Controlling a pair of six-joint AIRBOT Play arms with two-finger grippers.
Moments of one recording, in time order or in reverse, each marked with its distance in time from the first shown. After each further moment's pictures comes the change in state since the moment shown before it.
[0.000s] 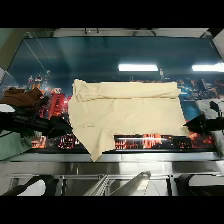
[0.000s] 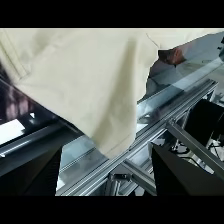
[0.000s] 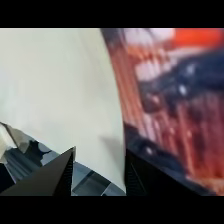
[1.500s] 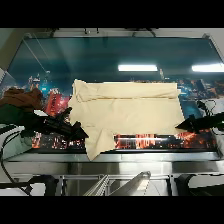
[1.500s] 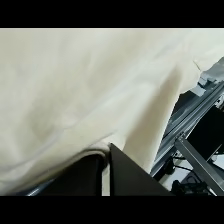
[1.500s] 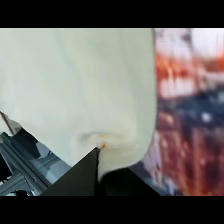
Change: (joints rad) left arm -0.270 -0.316 -0.044 -0.128 0.251 0.001; right arm 0.109 -0.041 -0.018 0.021 -0.017 -0.021
